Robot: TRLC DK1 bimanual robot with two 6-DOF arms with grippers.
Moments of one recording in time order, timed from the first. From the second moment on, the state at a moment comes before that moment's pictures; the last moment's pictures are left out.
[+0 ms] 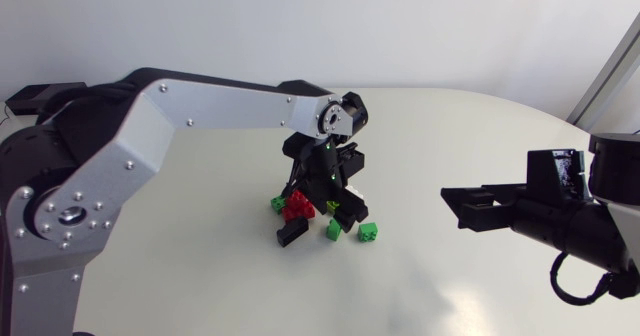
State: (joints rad) left arm -0.72 2.23 1.79 -0.99 0.18 0.14; right arm 0.13 0.80 0.46 -0.15 -0.18 0.09
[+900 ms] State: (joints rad) left arm -0.71 2.29 1.77 -0.97 0.21 0.08; right arm 0.12 0.78 0.46 -0.15 -0.18 0.09
